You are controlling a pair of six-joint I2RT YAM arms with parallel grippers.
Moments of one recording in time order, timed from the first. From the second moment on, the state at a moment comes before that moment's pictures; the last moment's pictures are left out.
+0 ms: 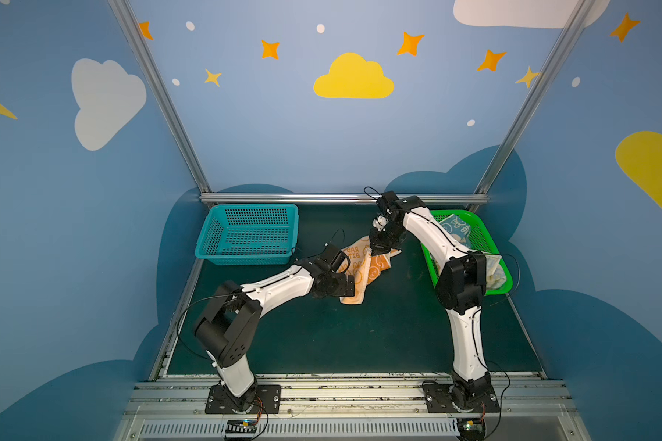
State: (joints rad) left arm -0.69 1.72 1.15 -0.52 0.12 -0.62; right arm 0.45 2.23 2.14 -1.30 -0.30 0.38
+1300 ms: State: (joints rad) left arm -0.69 1.87 1.27 -0.79 -0.23 -0.48; right arm 0.49 2.16 1.70 -1.04 -0.42 0.50
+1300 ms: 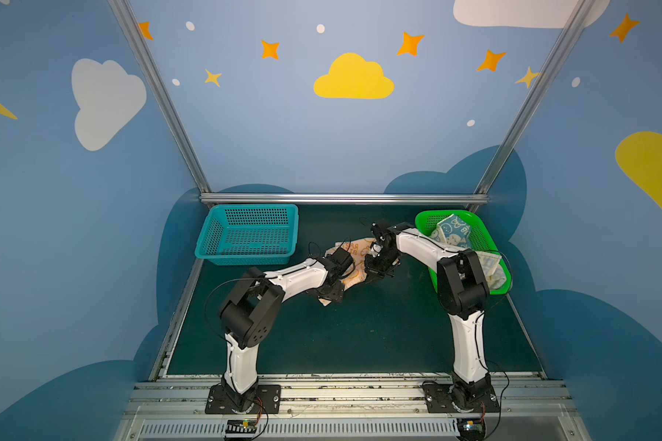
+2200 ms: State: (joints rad) left arm -0.68 1.82 1.14 -0.75 -0.16 -0.64; right arm 0.43 2.00 1.59 -1.05 -0.38 0.44
